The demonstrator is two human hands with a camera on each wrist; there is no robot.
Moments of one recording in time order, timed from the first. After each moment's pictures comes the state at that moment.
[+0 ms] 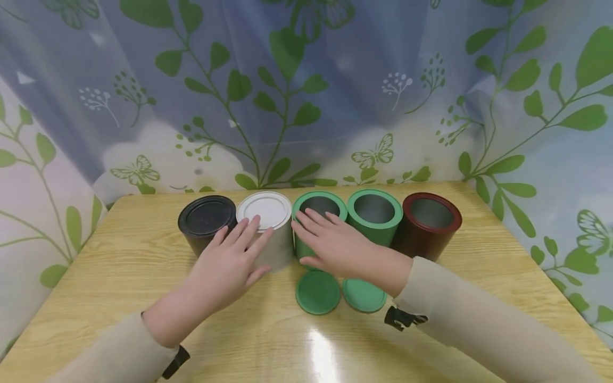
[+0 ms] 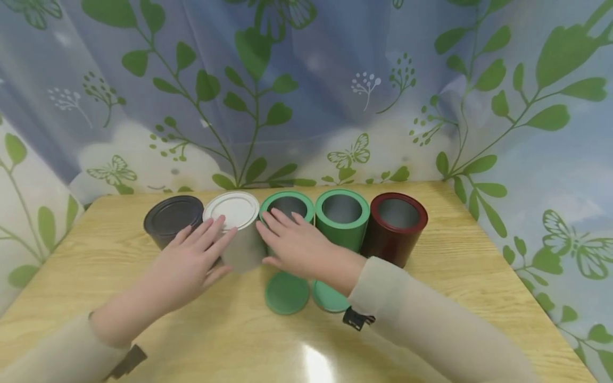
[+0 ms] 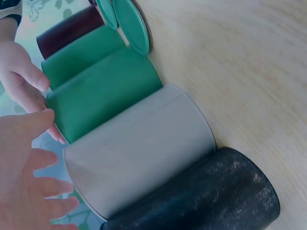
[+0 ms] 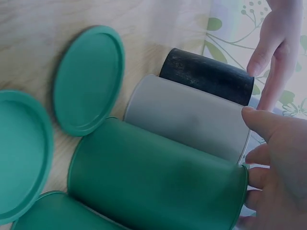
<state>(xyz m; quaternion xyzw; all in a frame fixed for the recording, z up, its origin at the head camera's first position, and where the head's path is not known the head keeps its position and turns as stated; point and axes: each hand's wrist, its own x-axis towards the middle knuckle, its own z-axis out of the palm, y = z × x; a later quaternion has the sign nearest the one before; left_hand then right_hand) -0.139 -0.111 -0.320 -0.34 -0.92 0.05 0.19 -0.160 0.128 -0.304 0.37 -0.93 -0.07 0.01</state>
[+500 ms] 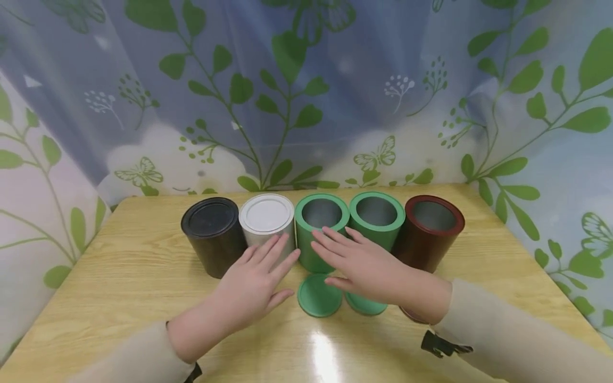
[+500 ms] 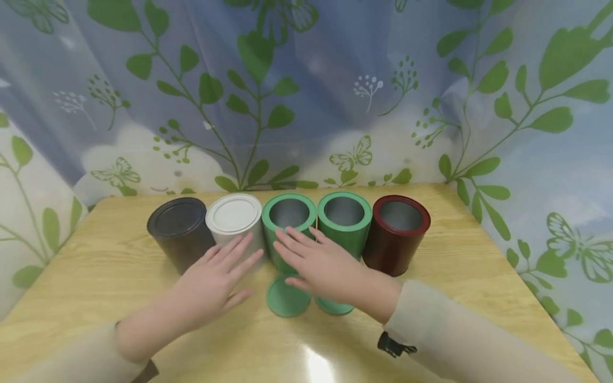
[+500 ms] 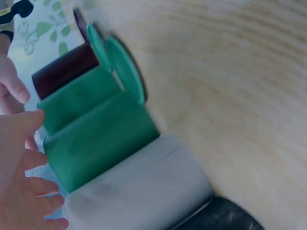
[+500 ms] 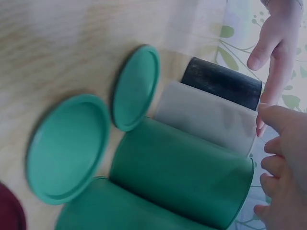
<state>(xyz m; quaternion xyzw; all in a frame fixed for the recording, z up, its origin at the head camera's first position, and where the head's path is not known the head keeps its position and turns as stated) -0.124 -0.088 -0.339 -0.41 -0.90 0.02 0.17 -0.131 0.165 -0.312 0.42 -0.91 -0.03 0.05</state>
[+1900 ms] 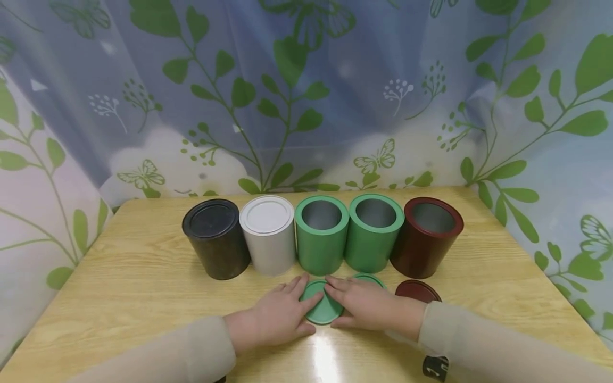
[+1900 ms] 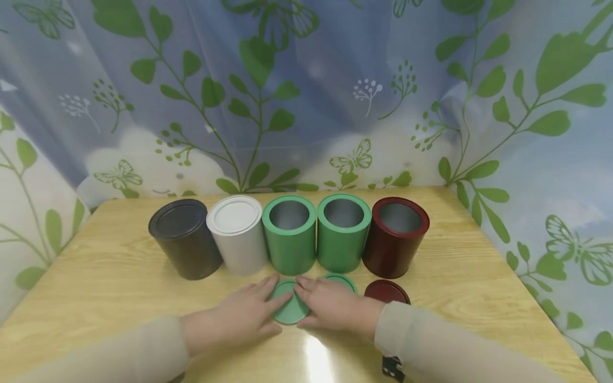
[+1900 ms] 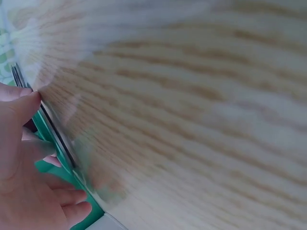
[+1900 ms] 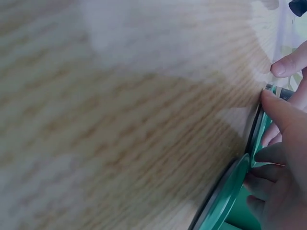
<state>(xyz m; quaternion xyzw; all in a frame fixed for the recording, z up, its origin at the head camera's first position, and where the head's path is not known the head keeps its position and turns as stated) -0.124 -0.047 -0.399 -0.42 -0.90 0.03 -0.06 -0.128 0.172 -0.401 0.40 -0.91 0.01 -0.06</state>
